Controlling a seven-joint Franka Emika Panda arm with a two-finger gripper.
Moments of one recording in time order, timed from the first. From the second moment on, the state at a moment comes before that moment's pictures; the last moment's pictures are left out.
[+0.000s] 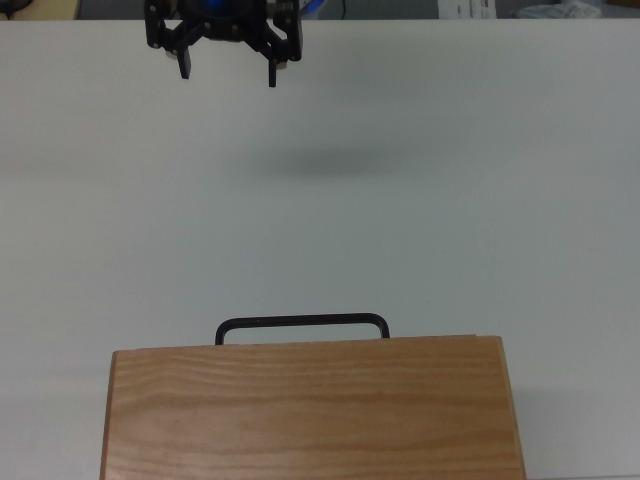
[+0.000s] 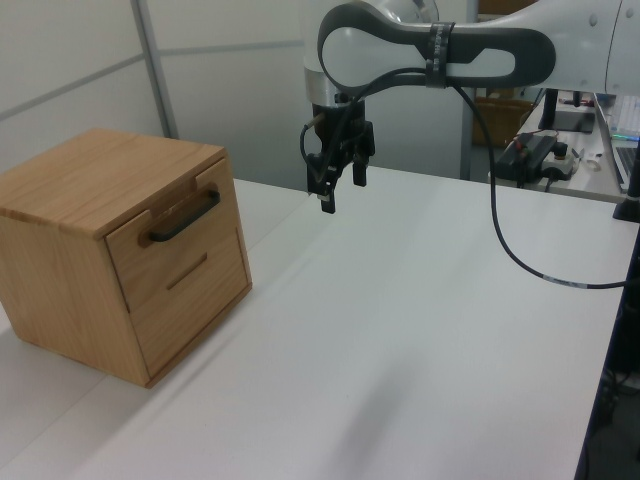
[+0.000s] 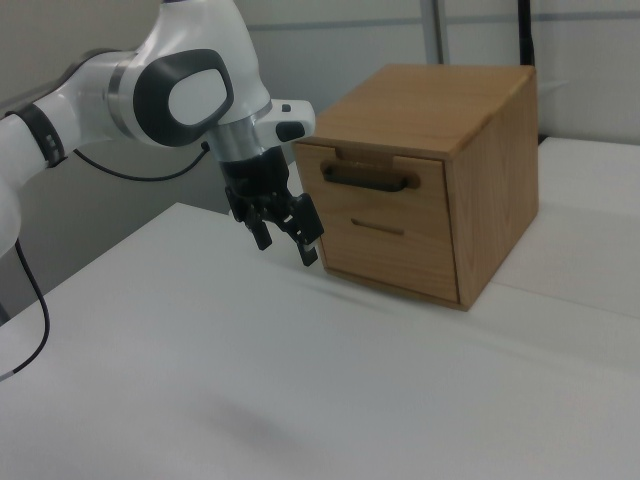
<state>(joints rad) -0.03 0.16 0.07 -1.40 -0.06 1.60 0.06</state>
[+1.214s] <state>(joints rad) -0.03 0.16 0.07 -1.40 0.06 1.79 0.48</state>
